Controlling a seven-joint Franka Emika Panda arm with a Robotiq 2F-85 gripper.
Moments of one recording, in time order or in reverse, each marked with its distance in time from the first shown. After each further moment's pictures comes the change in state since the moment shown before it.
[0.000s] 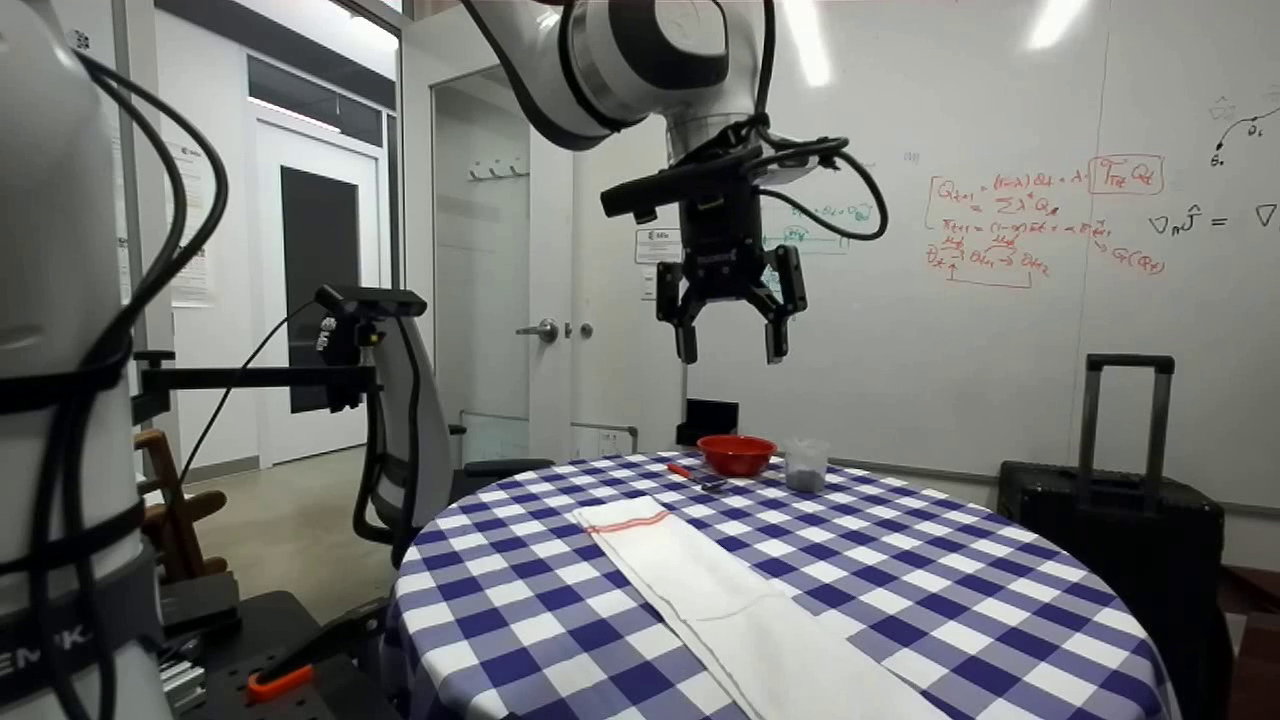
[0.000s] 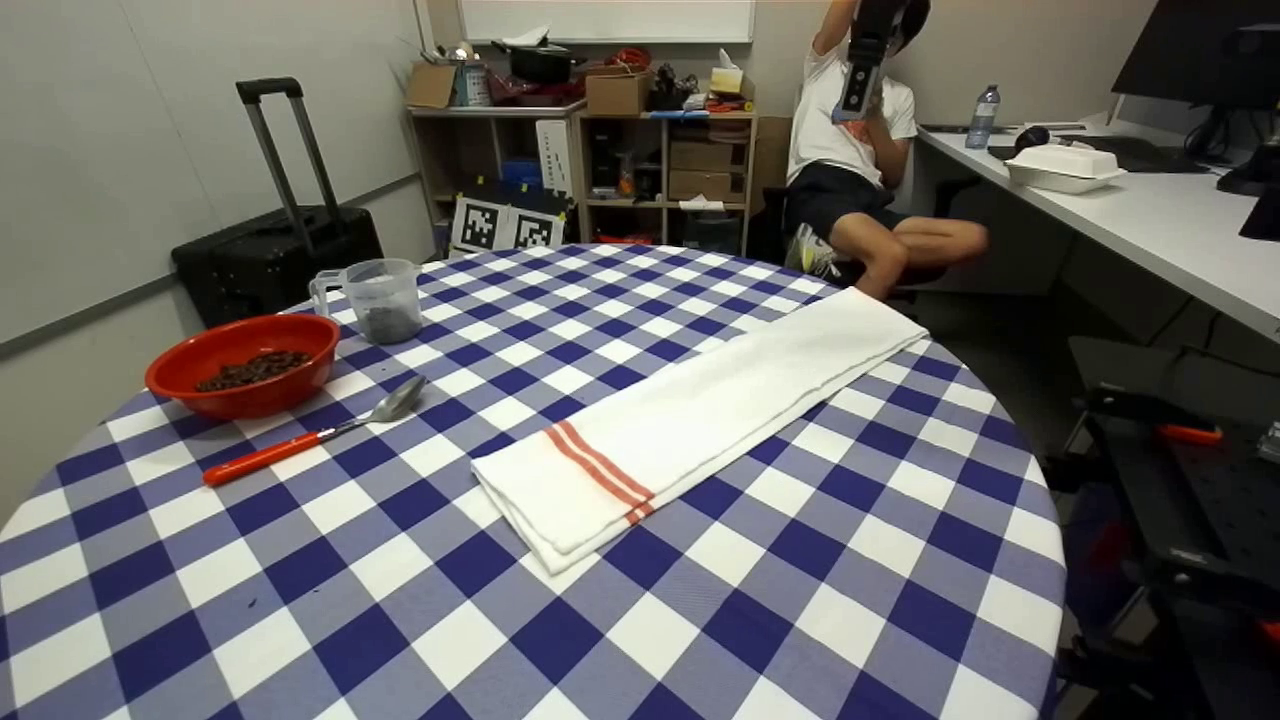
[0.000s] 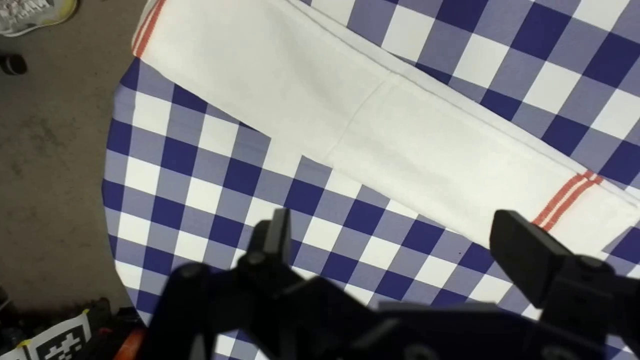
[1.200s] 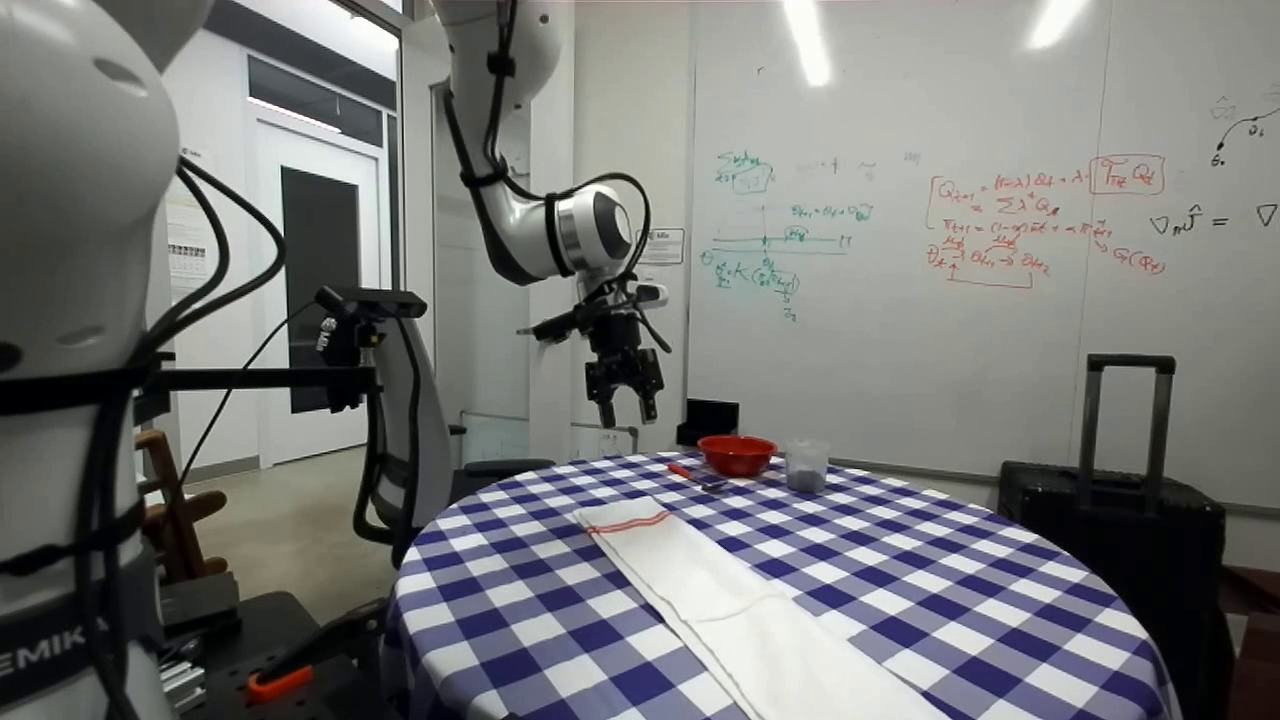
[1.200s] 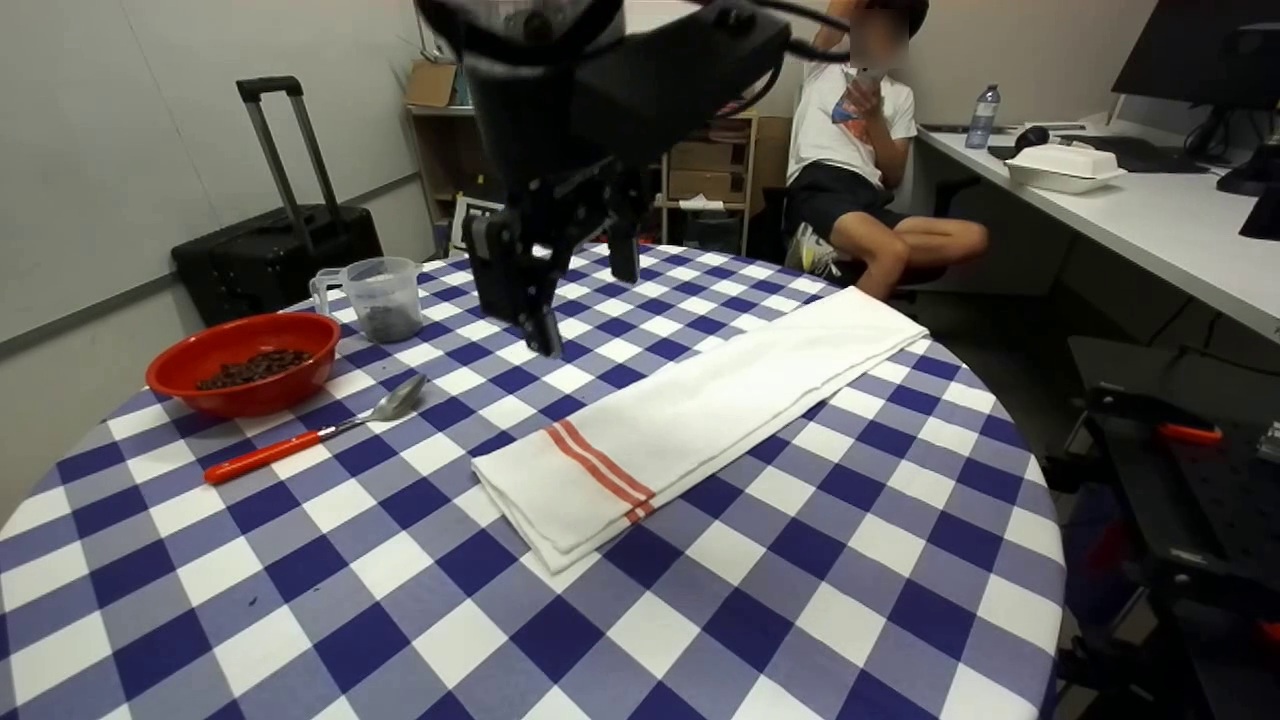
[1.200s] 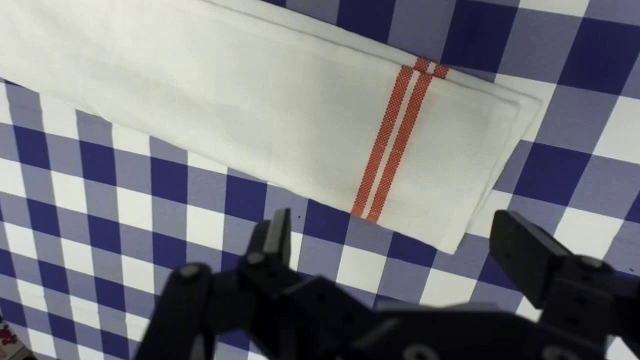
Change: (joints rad) arm 0.290 0.637 0.225 0.530 -0.249 -0.091 0.864
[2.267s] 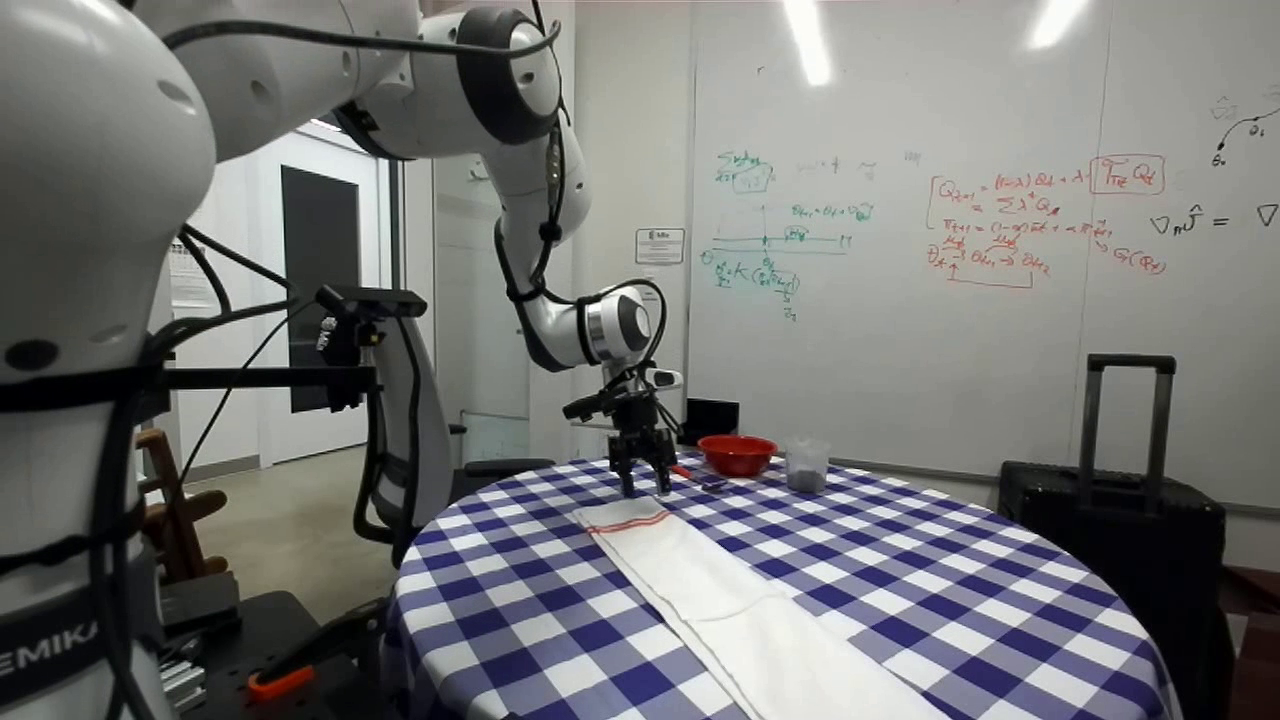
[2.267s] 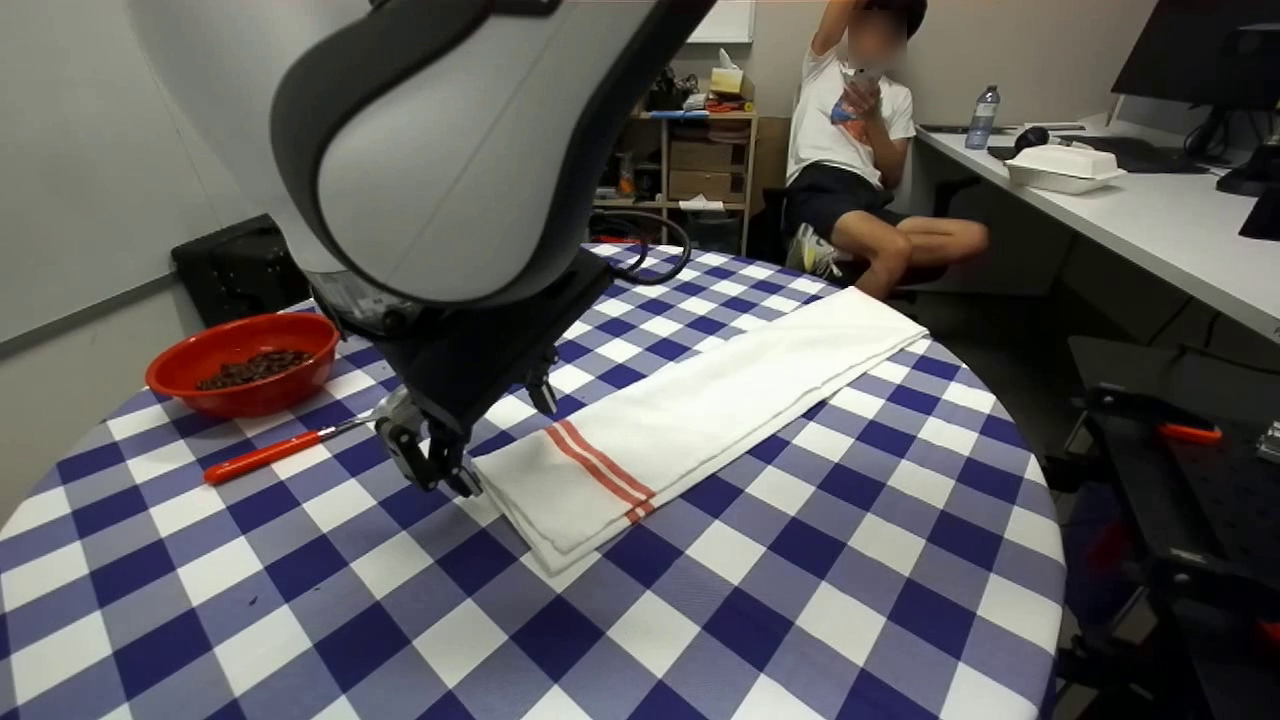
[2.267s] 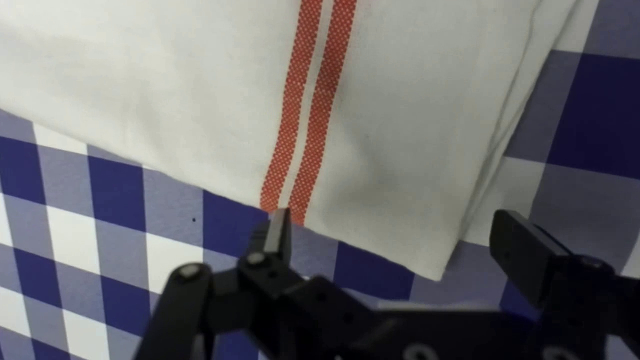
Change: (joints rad) arm 0.134 0.492 -0.133 0.498 0.076 -0.093 0.008
